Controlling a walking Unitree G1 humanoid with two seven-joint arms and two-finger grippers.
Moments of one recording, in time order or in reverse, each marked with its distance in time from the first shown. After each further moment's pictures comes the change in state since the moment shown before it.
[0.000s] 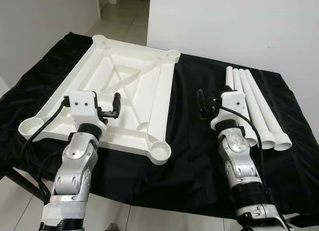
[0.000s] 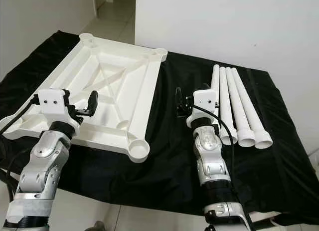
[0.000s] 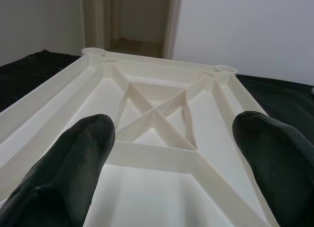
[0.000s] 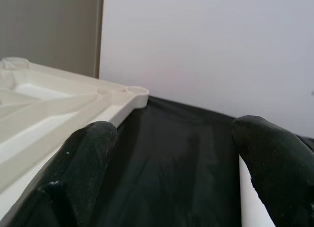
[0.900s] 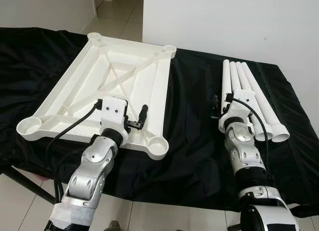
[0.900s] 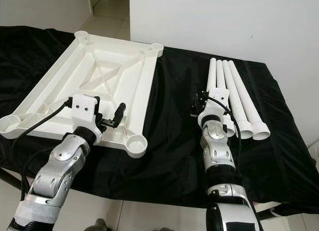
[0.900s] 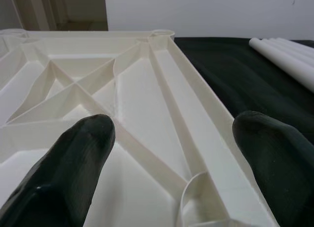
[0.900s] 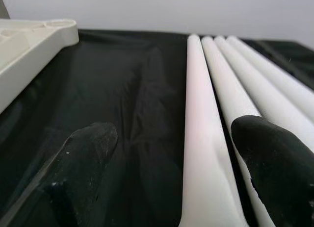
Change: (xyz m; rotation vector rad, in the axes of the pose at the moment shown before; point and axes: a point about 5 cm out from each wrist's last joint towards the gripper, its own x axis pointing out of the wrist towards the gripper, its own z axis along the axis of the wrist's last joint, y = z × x) left arm -0.008 -0.042 -0.014 0.033 0.096 -0.179; right arm 0.017 -0.036 -0.032 0.099 0.271 -0.226
